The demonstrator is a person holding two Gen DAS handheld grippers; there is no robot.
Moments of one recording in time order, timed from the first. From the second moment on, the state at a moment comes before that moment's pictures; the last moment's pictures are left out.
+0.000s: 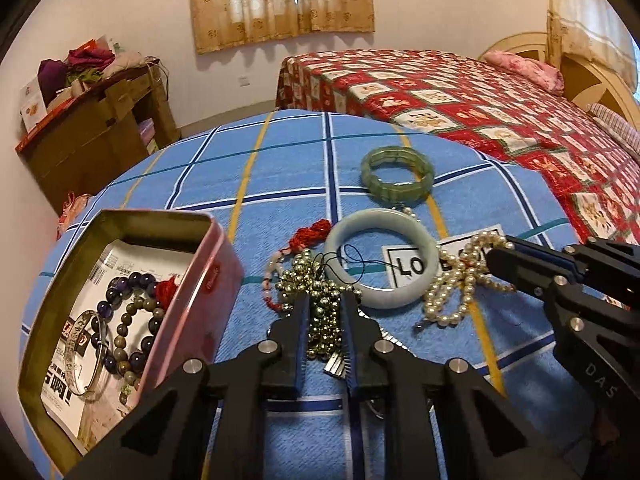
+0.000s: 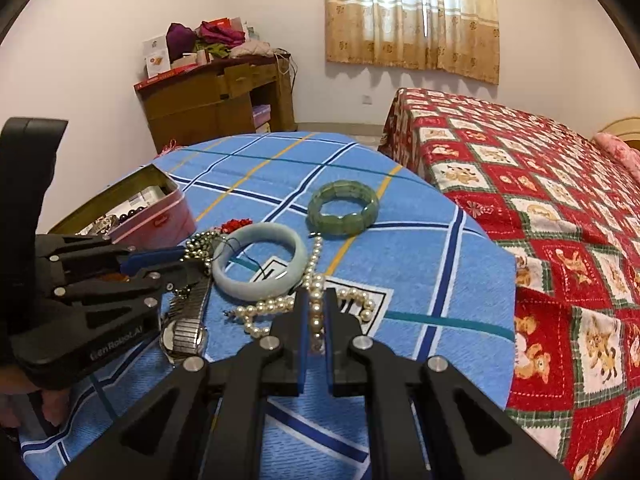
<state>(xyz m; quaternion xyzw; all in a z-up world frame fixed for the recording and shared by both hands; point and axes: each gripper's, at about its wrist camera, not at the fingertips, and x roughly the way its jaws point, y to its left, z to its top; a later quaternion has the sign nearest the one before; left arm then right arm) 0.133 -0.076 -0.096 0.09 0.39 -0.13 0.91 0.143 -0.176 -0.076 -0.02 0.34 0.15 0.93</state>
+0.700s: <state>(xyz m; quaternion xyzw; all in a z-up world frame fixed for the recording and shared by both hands) 0.083 -0.035 -0.032 0.02 0.32 -0.13 0.94 0.140 -0.180 -0.073 -0.01 0.33 0.15 0.93</state>
